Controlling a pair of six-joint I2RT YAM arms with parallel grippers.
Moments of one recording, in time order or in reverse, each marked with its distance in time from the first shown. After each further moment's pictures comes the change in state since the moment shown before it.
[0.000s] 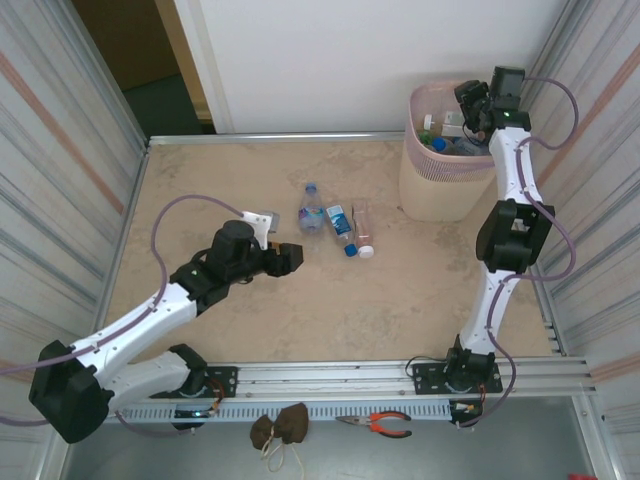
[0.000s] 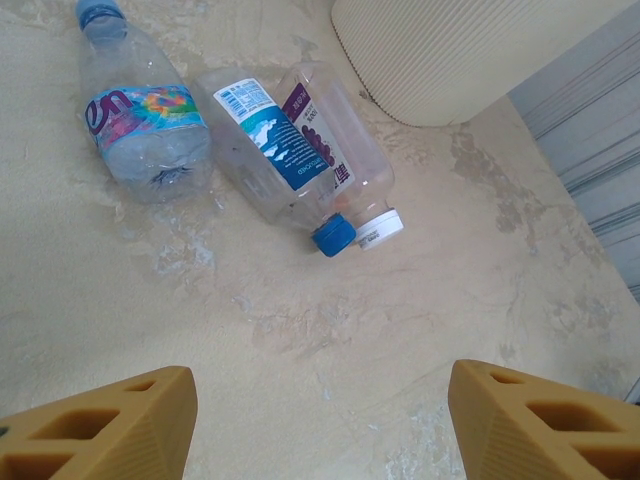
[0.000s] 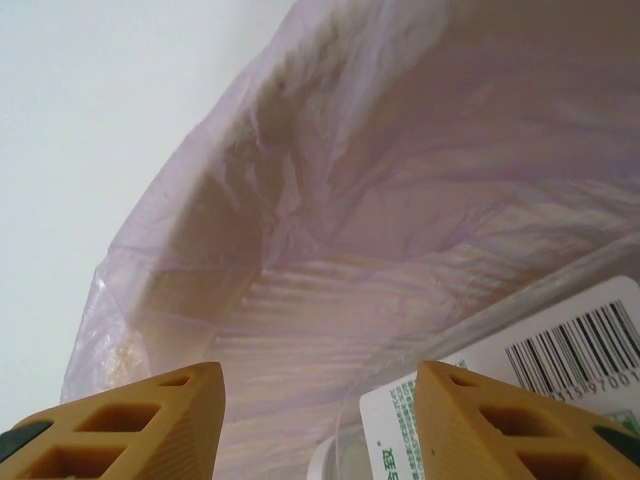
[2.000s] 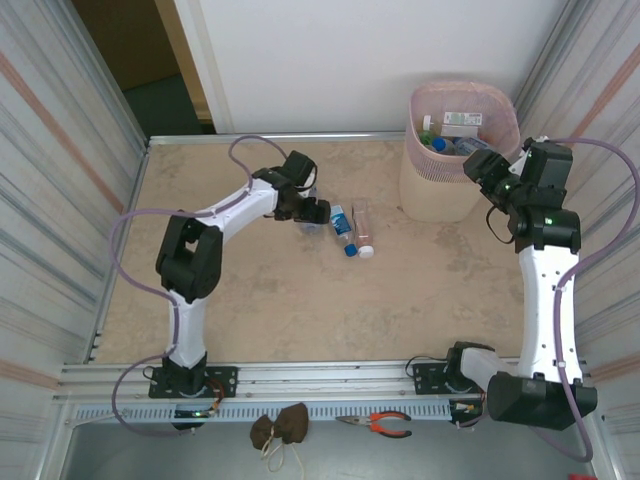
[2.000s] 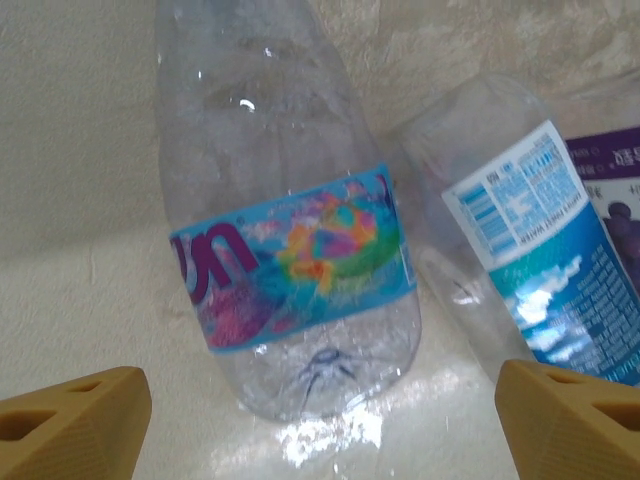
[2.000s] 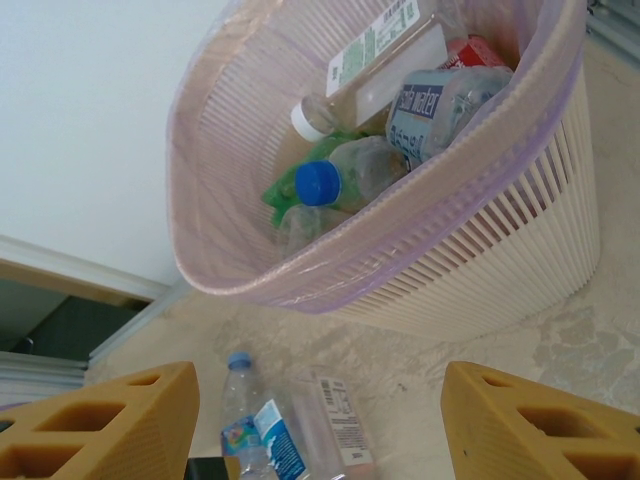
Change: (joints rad) left arm 0.125 1.015 0.956 -0.539 -0.073 0.152; right arm -0.013 -1.047 -0.799 -0.253 -0.026 -0.341
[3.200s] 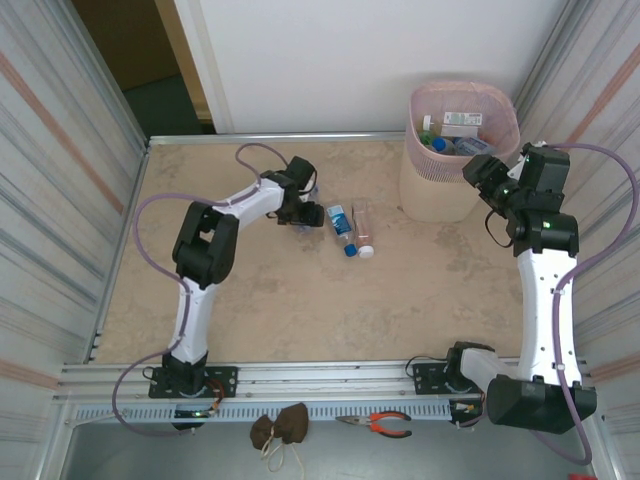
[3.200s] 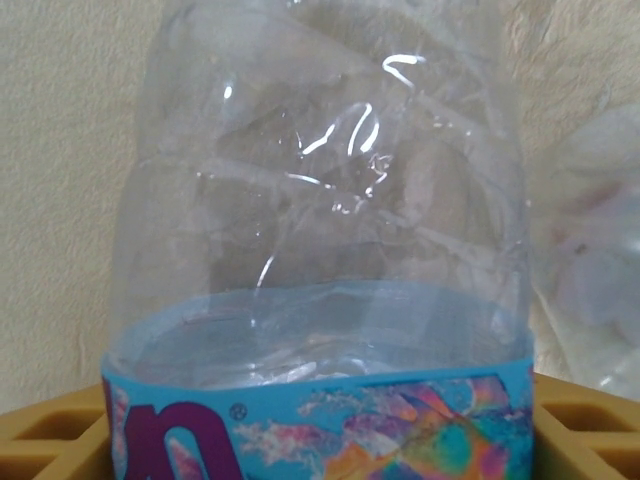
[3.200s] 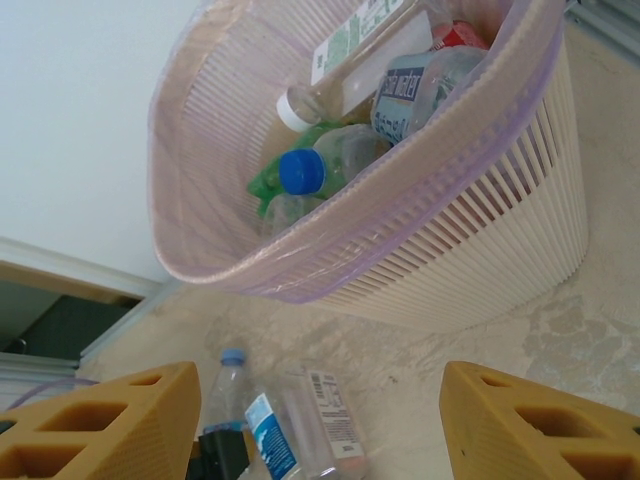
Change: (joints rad) left arm 0.032 0.127 0.023 0.021 0.000 0.014; right arm 0.000 -0.019 -0.037 0.006 0.005 0.000
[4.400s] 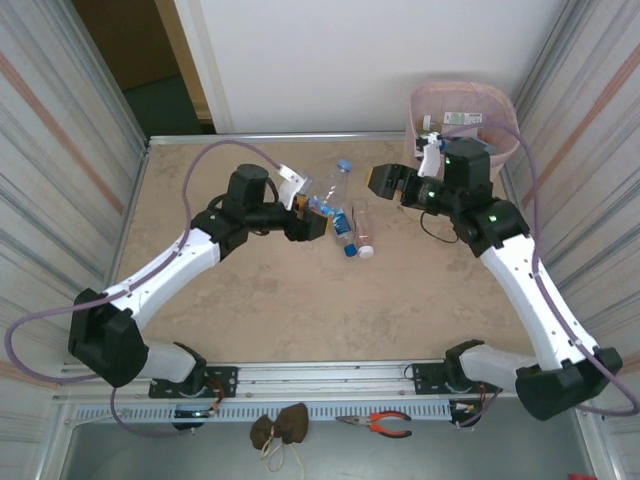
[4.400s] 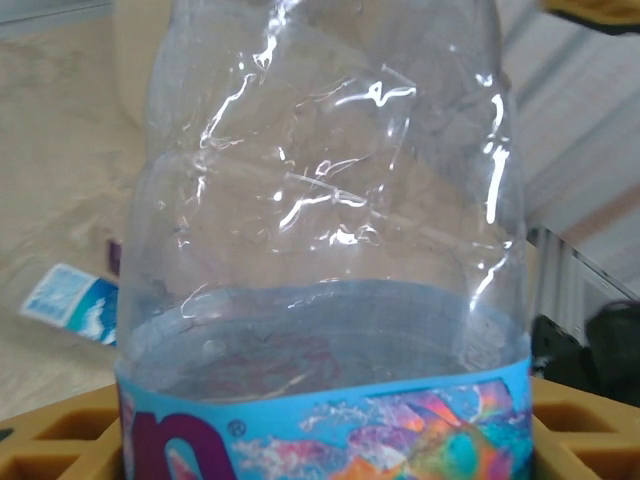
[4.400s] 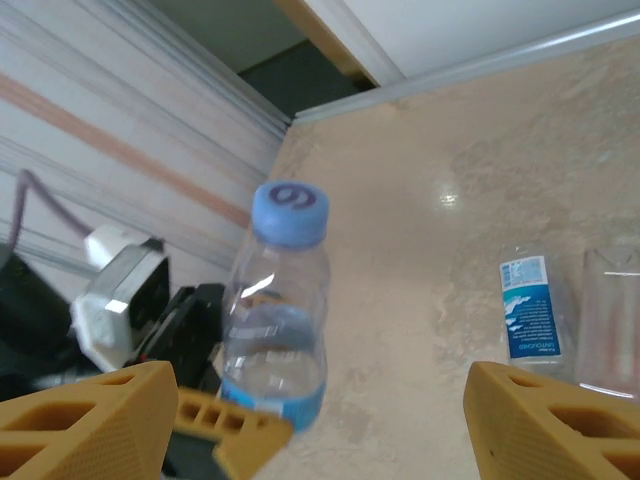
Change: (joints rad) left arm -0.069 -0.809 -0.563 0.483 0.534 0.210; right arm 0.531 0.097 0.013 0.170 -0.188 -0.026
